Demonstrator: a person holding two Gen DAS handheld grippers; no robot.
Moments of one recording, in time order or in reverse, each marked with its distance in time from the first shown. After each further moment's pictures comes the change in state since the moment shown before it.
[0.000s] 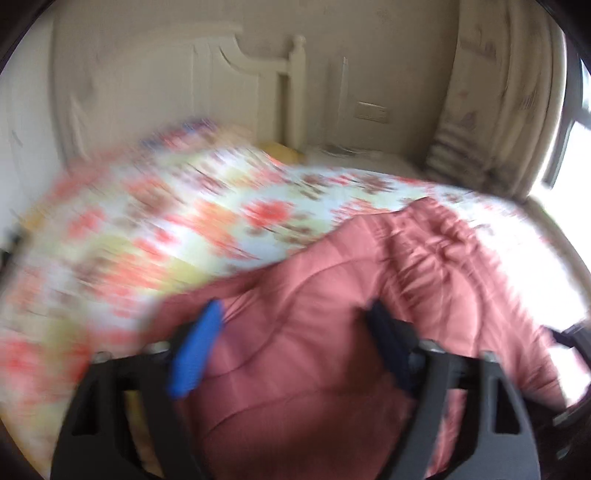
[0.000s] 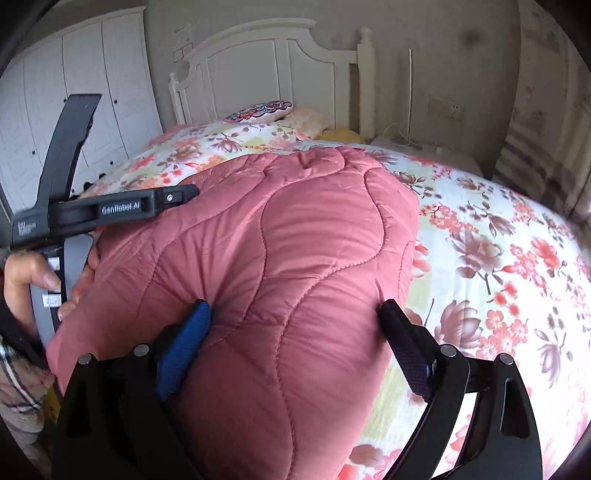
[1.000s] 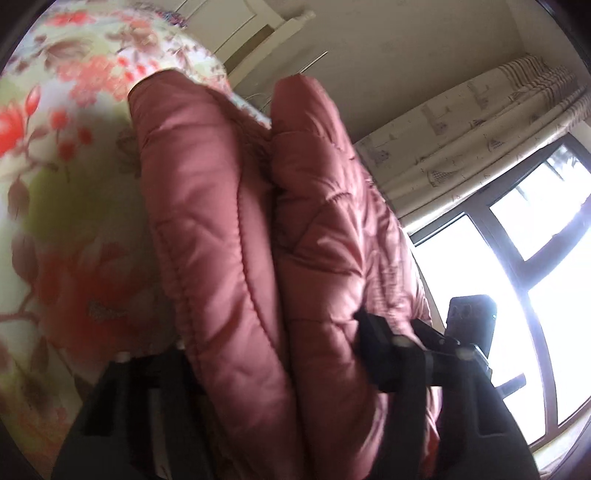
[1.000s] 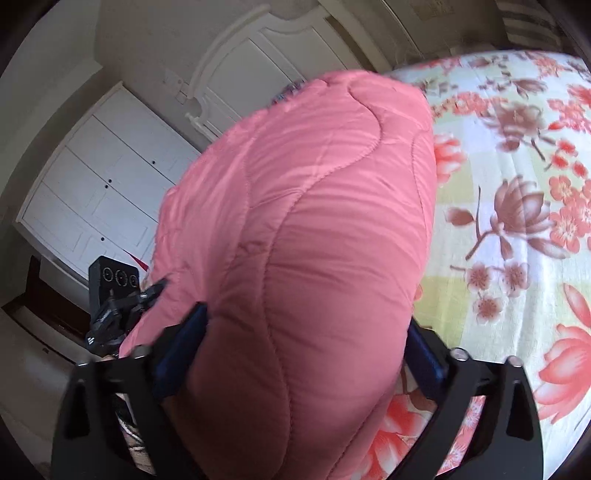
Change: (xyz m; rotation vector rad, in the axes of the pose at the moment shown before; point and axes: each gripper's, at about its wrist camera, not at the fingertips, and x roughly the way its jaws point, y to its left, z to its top) left arm 0.017 0.064 -0.082 -0.464 0.149 -0.776; right arm 0.000 -0.045 -0.042 0.378 0.064 0.420
